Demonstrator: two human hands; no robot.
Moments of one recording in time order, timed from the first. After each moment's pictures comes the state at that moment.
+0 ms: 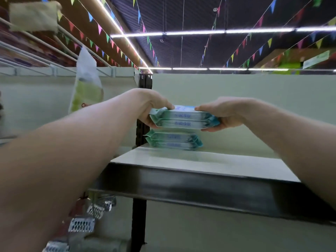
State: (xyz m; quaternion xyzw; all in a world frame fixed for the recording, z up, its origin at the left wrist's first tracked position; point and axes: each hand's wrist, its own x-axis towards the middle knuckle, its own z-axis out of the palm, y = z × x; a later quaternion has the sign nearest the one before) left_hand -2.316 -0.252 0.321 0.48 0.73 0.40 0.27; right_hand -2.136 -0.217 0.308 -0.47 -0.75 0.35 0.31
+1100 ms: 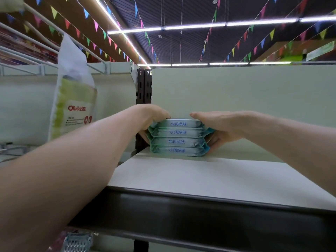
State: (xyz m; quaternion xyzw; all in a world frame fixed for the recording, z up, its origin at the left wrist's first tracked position) left_hand -2.333 -0.212 0.298 0.50 0.78 0.32 0.19; right_hand -2.165 -0.183 0.286 -0.47 -0.76 0.38 0.24
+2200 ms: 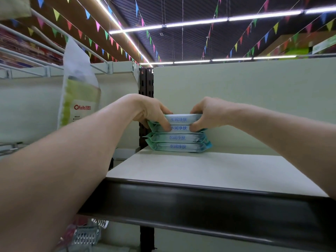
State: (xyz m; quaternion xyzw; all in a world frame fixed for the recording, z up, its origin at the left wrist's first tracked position) left_hand -2.347 -0.229 0.312 0.65 0.71 0.20 0.15; right_hand -2.171 -0.188 0.297 -0.43 -0.88 -0.03 0.20
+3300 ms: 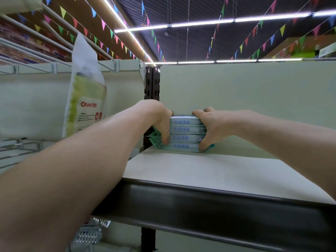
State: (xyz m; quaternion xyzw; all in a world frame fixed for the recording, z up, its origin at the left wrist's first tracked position) left_hand -2.338 -0.218 0.303 0.63 0.77 -0.05 -0.09; right_hand -2.179 -0.172 0.282 -0.47 -0.87 -0.15 0.08
